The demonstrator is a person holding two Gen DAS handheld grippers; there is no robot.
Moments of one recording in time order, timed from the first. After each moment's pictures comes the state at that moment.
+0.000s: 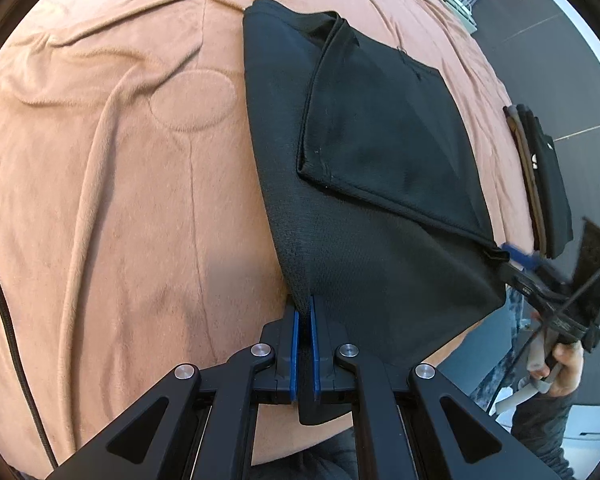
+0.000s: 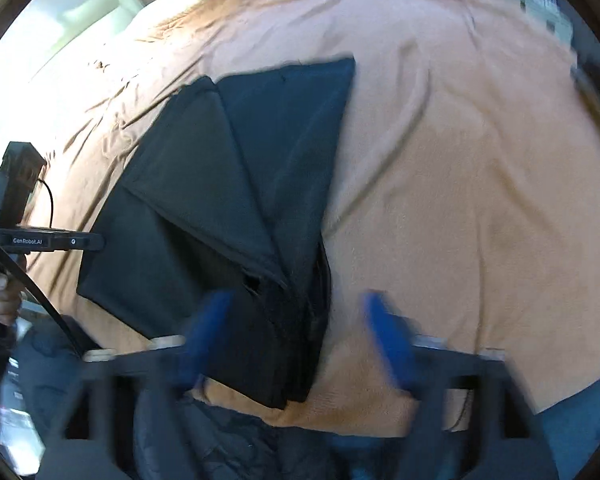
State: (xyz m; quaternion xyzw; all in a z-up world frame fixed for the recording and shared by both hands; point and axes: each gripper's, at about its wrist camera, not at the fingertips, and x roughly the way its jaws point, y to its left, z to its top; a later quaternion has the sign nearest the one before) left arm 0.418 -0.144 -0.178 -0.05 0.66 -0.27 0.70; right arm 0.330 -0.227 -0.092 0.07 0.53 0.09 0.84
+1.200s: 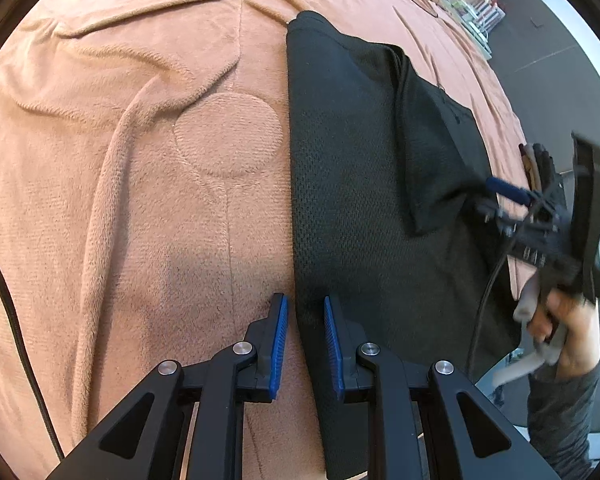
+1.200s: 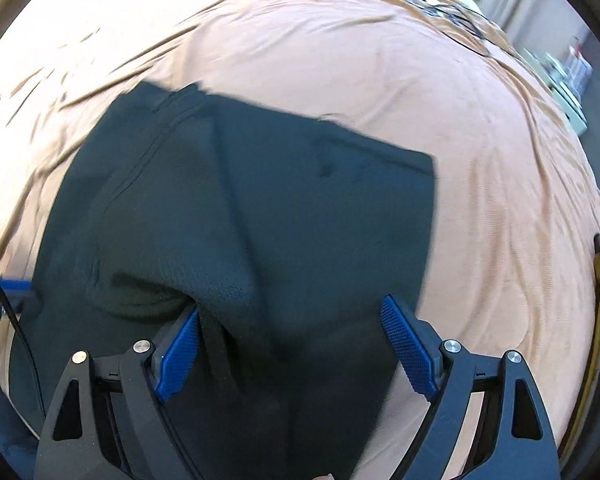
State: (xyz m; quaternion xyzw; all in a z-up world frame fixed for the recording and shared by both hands) left arm 0.455 -0.118 -0.199 -0.08 0.65 -0.25 0.71; right arm 0.491 -0.147 -0.138 -0.08 0.55 0.01 0.83
